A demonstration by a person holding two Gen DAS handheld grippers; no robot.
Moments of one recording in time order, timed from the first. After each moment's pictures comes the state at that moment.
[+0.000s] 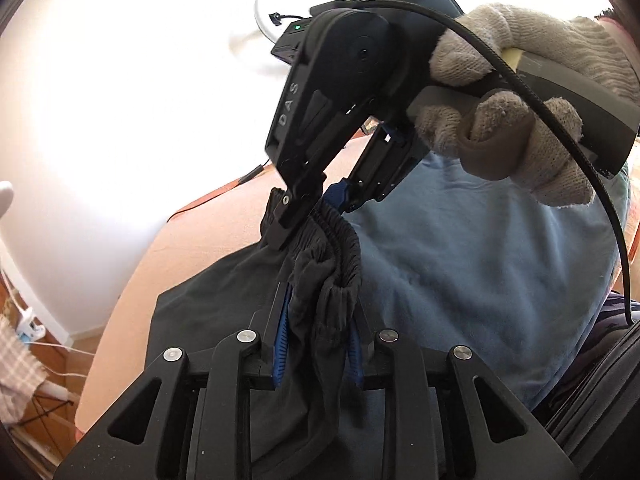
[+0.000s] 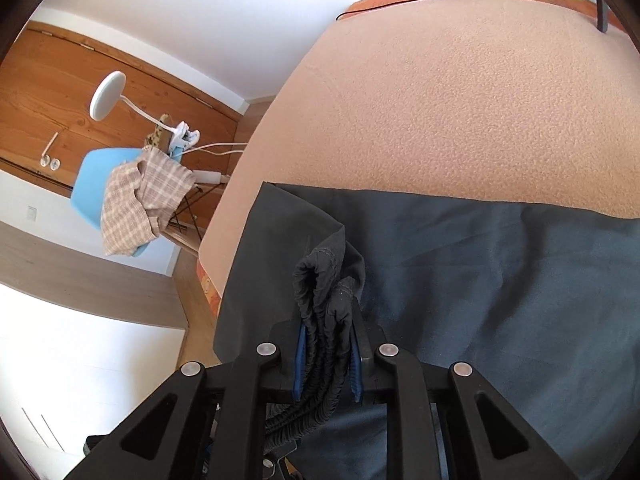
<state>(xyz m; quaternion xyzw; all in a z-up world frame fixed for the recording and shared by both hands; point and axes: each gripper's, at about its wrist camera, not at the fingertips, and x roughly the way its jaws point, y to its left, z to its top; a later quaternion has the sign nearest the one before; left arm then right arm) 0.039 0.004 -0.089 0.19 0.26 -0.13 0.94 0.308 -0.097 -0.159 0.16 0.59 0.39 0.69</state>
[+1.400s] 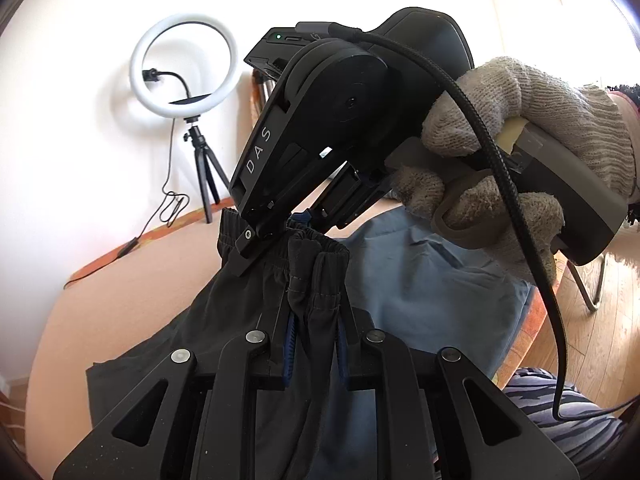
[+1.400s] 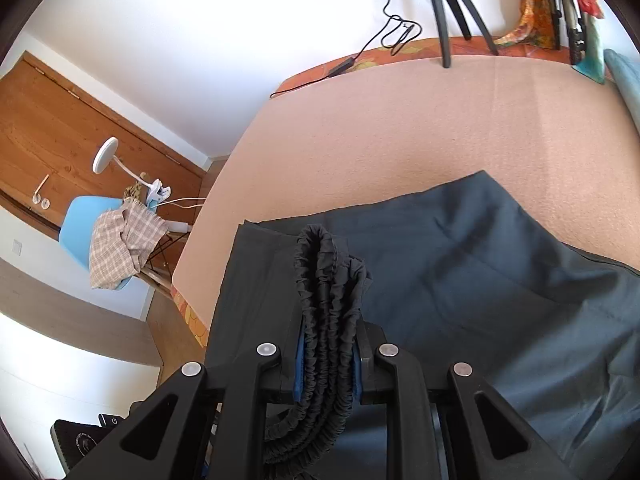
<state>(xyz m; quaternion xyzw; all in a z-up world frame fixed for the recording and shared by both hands) 0.020 -0.119 -0.016 0.15 0.24 -0.31 0.91 0.277 -0.266 -0.109 0.17 0.55 0.29 0.77</state>
